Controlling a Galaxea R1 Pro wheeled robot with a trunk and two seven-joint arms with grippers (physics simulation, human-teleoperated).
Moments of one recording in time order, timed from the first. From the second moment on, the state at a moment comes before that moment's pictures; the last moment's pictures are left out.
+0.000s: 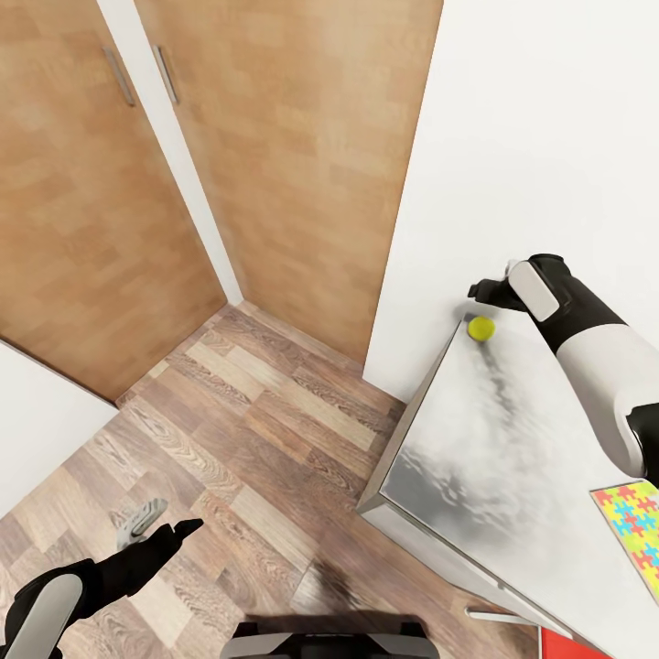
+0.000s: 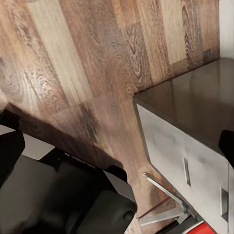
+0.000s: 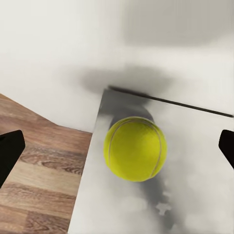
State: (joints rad) left arm -0.11 0.17 0.19 -1.51 1.06 0.83 0.29; right arm -1.50 -0.26 0.34 -0.54 -0.73 0.74 -0.42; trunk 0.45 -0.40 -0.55
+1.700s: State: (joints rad) left arm -0.11 0.17 0.19 -1.51 1.06 0.83 0.29; right arm -1.51 -0.26 0.34 -0.53 -0.73 0.74 -0.42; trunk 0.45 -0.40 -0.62
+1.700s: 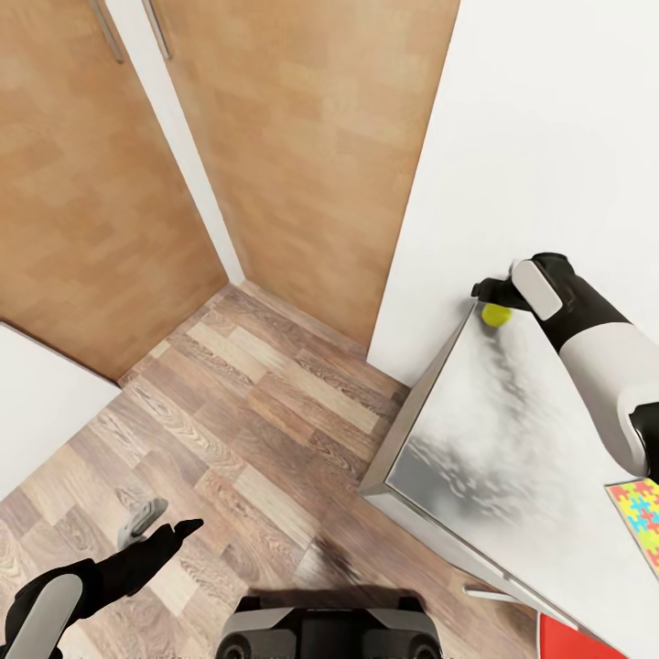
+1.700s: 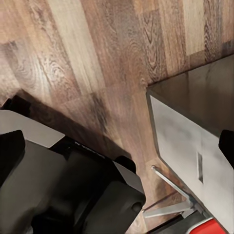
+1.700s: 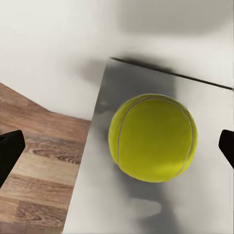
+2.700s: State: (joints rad) left arm -0.11 0.17 0.19 -1.51 1.06 0.83 0.29; right arm -1.50 -0.28 0.34 -0.54 -0.72 0.72 -0.42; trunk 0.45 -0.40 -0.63
